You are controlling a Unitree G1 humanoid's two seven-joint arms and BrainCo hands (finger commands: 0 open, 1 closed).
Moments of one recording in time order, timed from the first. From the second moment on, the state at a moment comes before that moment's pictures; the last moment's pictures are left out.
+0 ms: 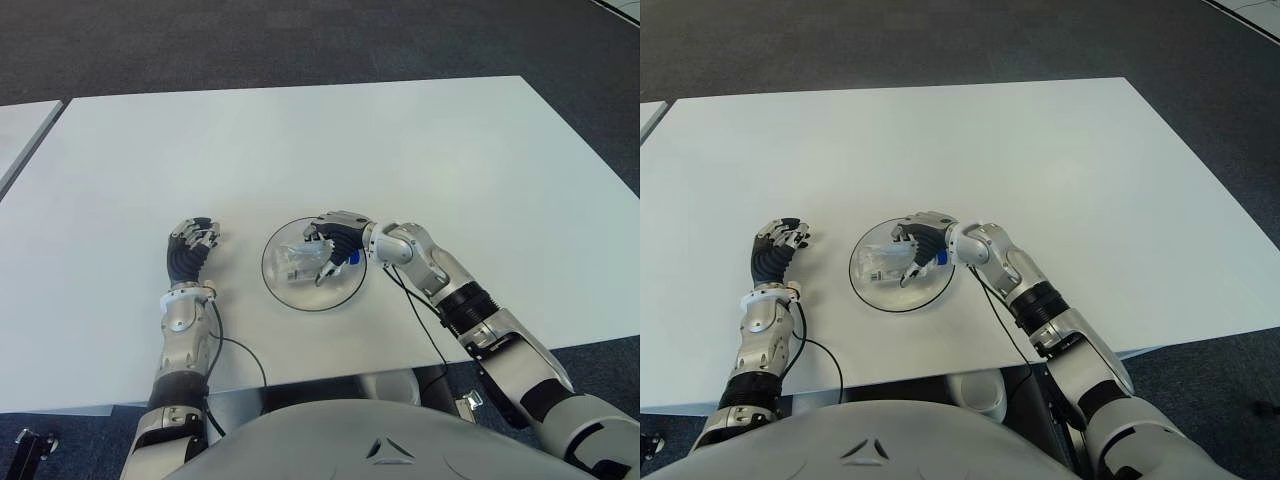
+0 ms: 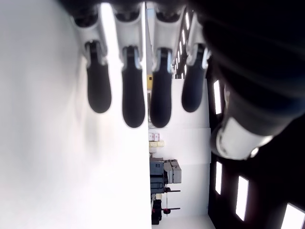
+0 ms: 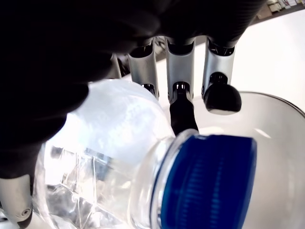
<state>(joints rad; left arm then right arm) 0.05 0.08 0.22 0.48 -0.08 -0.32 0.10 -0.47 -0.28 0.56 0.33 -0.69 -0.24 0.48</state>
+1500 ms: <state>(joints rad) 0.05 0.08 0.22 0.49 -0.08 -0.32 0.09 -0.47 -0.32 0.65 0.29 -0.89 -0.31 0.15</state>
